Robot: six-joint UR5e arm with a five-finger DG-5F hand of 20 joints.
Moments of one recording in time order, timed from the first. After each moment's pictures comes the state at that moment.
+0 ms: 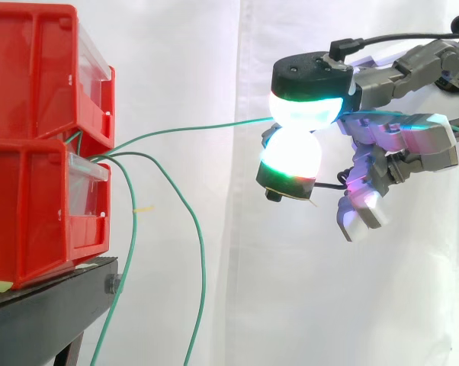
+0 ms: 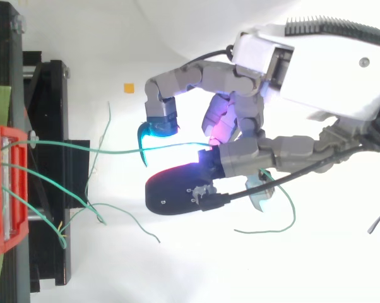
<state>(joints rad) 0.18 -2.17 -1.07 -3.25 -1.15 -0.42</state>
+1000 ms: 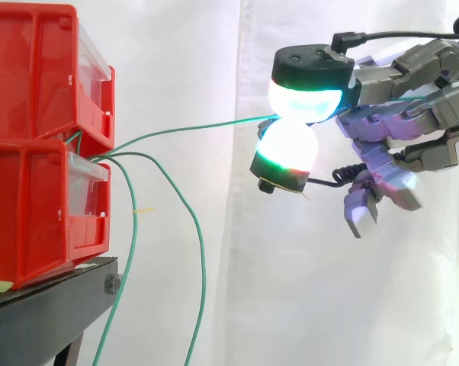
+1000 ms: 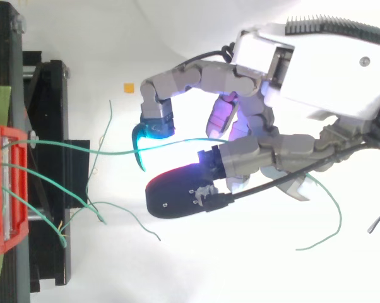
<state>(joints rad) 0.17 -2.17 -1.07 -3.25 -1.15 -0.42</state>
